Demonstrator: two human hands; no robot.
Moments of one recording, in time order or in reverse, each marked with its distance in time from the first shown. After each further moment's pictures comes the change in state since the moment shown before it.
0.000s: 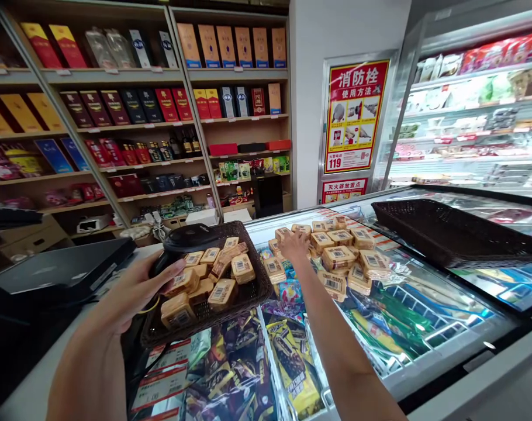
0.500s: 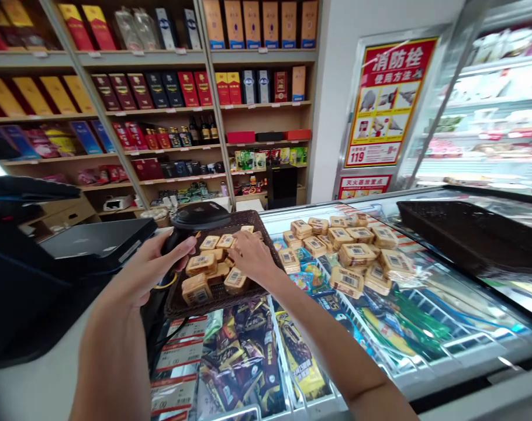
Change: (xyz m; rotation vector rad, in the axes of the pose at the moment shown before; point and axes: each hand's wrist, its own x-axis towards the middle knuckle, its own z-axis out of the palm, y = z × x) left_hand -0.013 0.008 -0.008 -0.088 0.005 0.031; right_hand -0.103 -0.123 -0.039 0.399 -0.040 -0.628
